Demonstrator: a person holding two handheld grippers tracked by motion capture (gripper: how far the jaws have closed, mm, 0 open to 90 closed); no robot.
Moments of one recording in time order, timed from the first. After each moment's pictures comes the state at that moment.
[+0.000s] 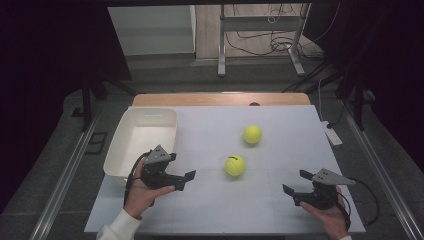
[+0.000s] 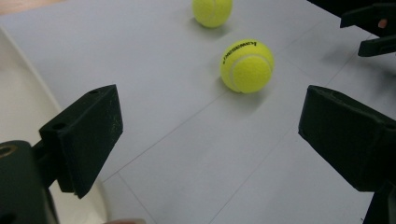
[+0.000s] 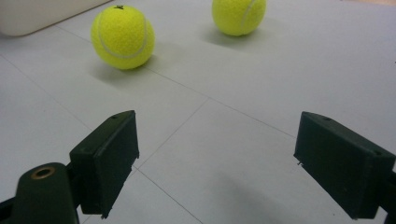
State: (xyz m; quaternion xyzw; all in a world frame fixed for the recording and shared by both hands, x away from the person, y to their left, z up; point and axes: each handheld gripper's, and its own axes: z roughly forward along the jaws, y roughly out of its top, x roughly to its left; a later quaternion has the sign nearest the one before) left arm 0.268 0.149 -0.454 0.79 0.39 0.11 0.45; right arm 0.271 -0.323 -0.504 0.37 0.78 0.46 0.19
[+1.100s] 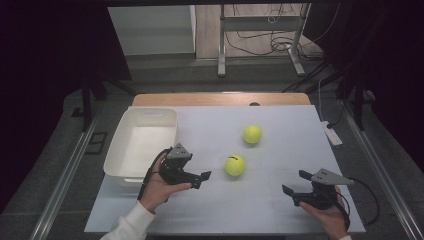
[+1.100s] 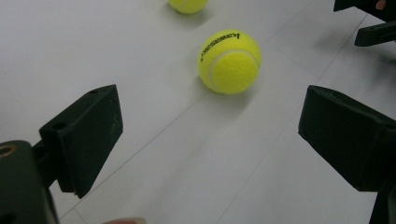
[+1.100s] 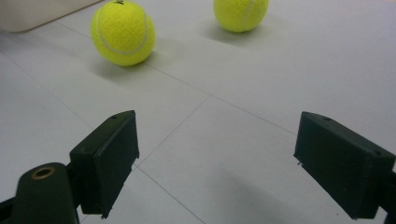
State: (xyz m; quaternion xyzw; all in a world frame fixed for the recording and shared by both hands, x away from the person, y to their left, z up) left arm 0.288 0.112 -0.462 0.82 0.37 0.08 0.43; right arm 0.273 -0.322 -0.506 0.37 0.79 0.46 0.19
